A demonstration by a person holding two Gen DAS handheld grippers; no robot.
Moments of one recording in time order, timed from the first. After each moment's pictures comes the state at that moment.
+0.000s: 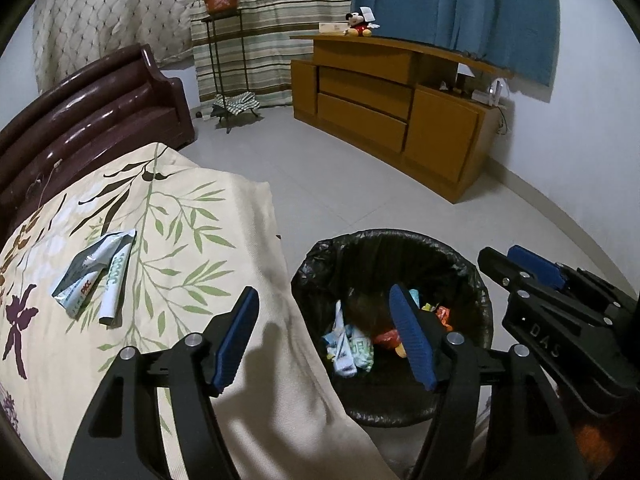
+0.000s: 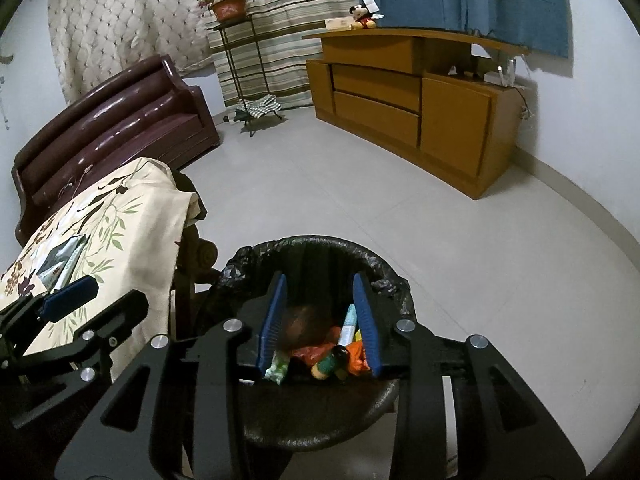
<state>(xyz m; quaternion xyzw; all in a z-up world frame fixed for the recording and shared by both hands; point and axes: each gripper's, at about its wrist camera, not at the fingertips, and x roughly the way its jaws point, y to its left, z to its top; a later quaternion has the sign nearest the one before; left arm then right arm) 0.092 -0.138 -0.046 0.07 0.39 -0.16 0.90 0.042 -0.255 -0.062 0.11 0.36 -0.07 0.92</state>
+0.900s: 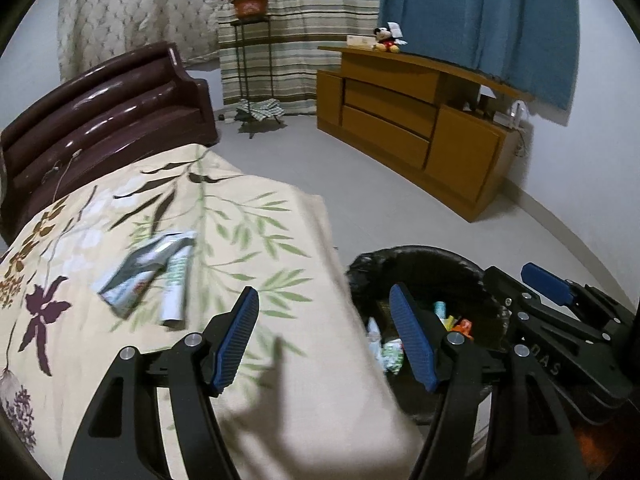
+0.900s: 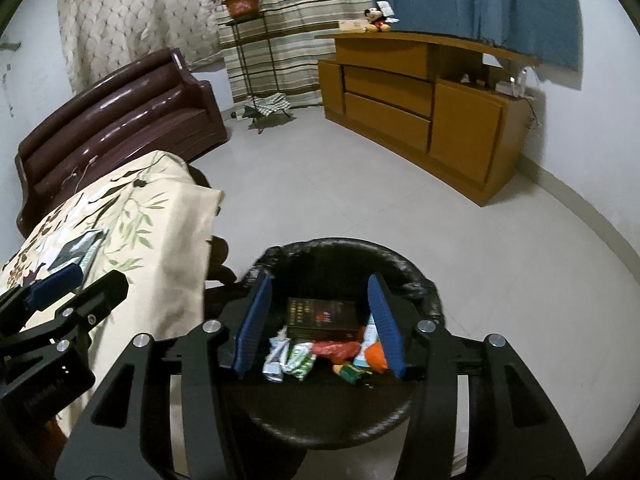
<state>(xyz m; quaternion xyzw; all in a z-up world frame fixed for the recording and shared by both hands) 0.095 -0.089 -0.027 0.05 0.37 -0.13 0.92 0.044 -0.225 -0.048 0.09 0.36 -0.06 0.93</state>
